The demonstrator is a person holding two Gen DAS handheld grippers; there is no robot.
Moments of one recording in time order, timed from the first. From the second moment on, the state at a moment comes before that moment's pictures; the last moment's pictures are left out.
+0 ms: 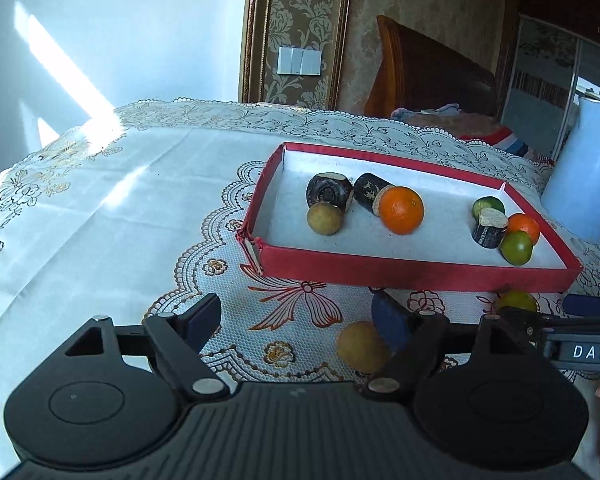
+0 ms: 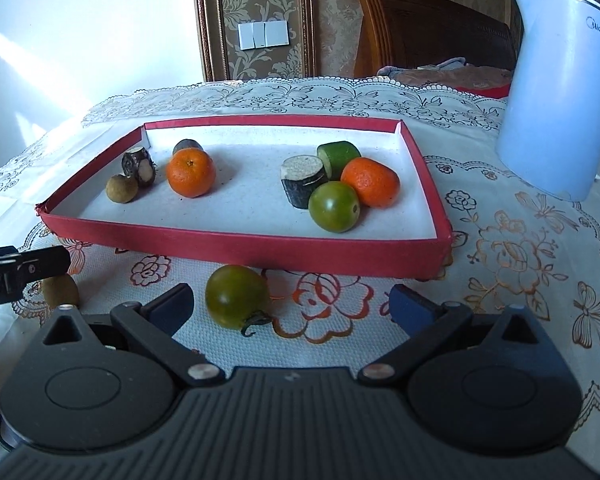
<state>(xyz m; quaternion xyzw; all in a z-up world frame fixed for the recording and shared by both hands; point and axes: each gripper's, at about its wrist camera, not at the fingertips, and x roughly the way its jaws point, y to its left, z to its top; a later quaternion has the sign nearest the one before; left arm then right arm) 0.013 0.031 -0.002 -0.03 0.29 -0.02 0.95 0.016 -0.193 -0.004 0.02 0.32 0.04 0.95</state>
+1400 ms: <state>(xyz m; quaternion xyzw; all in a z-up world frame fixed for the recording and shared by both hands) 0.021 0.014 -0.015 0.03 0.32 -0.02 0.95 0.028 -0.173 -0.007 -0.02 0.33 0.03 0.94</state>
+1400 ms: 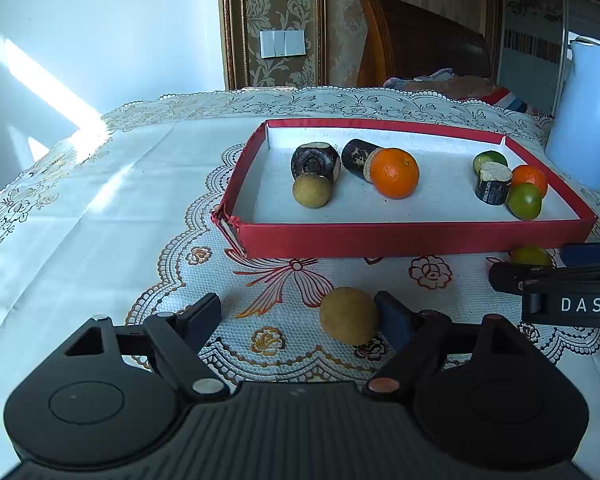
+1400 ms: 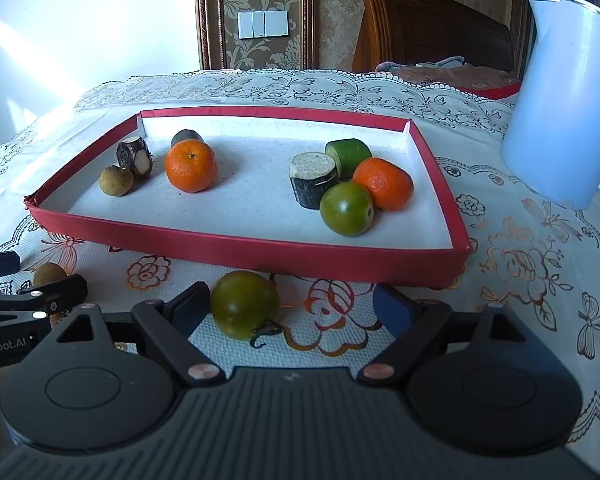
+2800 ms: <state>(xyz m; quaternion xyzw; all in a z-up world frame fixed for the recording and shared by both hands) 0.010 0.009 -0.012 0.04 0.30 -0.05 0.95 0.012 -0.178 0.000 -0.01 0.31 0.07 0.95</state>
